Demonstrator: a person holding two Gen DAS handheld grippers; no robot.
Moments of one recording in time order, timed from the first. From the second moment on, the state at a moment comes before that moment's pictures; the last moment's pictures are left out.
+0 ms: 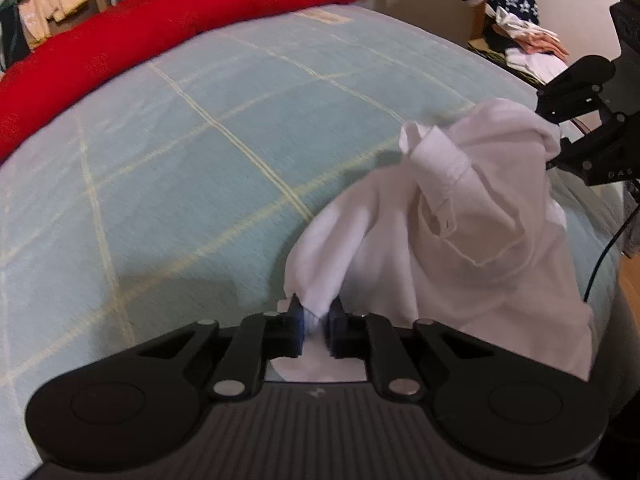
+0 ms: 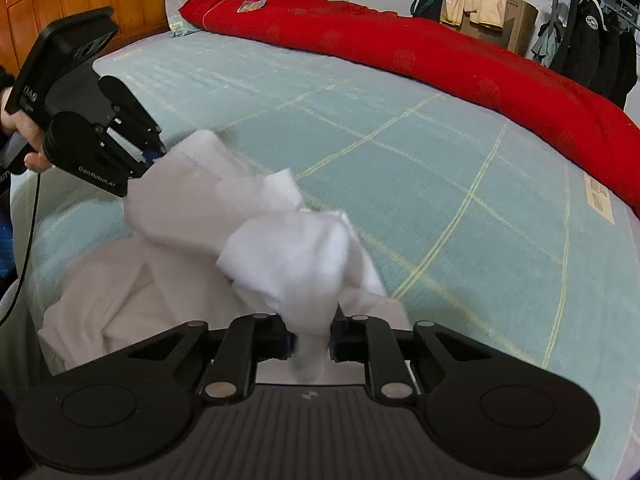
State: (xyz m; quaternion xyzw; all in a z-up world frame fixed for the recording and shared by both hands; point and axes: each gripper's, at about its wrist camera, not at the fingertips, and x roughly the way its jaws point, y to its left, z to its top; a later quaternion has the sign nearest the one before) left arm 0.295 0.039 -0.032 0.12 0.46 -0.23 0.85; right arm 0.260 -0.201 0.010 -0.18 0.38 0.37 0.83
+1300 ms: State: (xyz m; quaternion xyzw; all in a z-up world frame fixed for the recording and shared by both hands) left arm 0.353 0.075 -0.023 0.09 0.46 -0.08 0.88; right arm 0.390 -0.241 0.009 -0.07 0.41 0.23 0.88
